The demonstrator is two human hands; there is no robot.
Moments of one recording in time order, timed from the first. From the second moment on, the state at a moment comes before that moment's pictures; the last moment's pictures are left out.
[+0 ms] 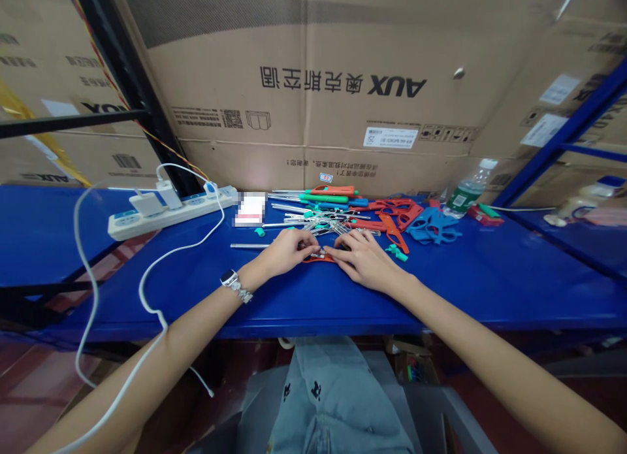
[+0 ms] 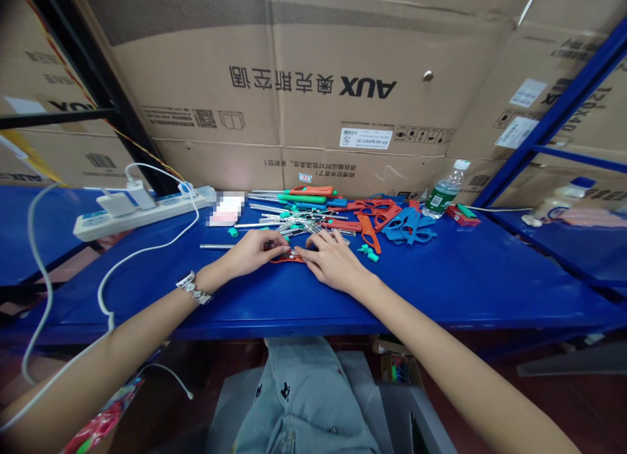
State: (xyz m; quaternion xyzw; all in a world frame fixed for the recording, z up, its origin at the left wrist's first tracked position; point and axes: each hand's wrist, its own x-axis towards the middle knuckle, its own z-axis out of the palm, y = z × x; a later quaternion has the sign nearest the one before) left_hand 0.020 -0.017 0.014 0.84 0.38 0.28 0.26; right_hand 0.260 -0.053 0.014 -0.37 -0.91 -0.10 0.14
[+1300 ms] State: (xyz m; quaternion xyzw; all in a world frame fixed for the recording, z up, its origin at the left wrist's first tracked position) left_hand 0.003 -0.032 0.005 0.93 0.27 0.23 0.01; right_hand 0.257 -0.054 0.005 -0.30 -0.92 0.03 0.24
